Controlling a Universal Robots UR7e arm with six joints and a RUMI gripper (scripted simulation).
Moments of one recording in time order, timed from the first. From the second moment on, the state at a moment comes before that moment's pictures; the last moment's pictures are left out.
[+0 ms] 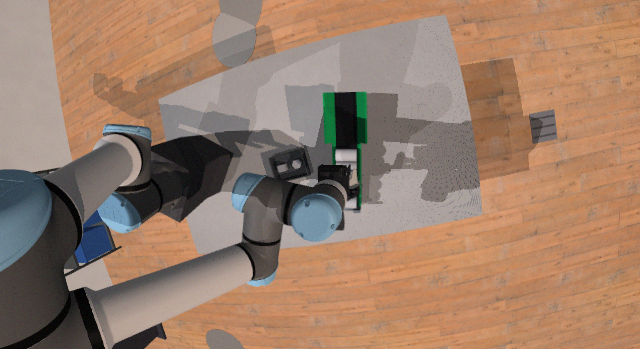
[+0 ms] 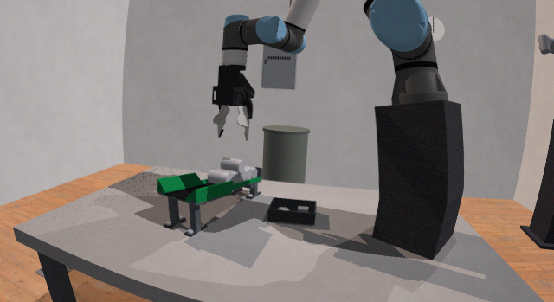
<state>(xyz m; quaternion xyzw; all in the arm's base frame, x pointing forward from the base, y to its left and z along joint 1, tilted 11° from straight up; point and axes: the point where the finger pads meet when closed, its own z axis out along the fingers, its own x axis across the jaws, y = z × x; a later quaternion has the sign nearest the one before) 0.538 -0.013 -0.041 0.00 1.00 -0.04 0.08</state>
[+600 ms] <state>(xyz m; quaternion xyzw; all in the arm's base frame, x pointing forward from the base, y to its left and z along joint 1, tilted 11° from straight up) 0.540 -0.014 -0.055 0.00 1.00 -0.04 0.08</state>
